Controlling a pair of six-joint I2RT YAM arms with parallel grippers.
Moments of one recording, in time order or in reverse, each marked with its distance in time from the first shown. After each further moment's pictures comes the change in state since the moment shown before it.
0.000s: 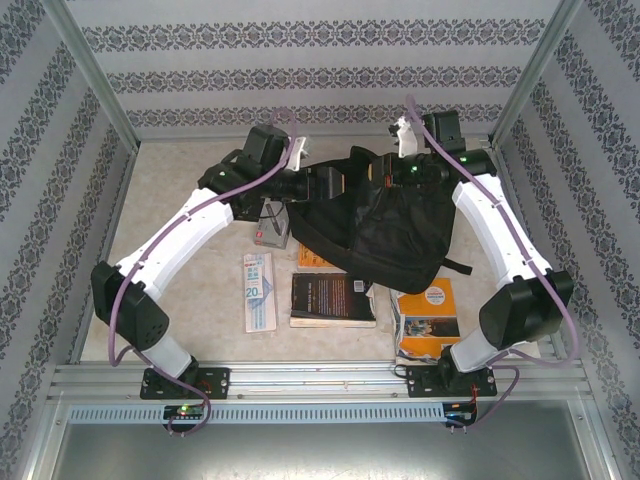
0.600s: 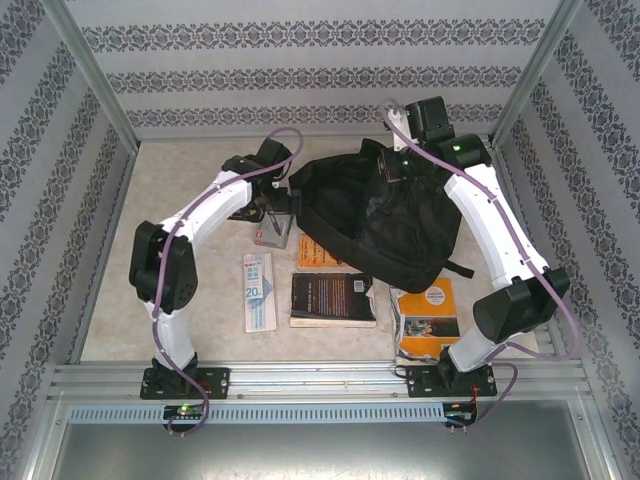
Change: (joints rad) left arm 0.116 0.311 0.025 -0.252 -0.428 0.119; right arm 0.076 0.050 0.205 -0.189 0.436 -0.111
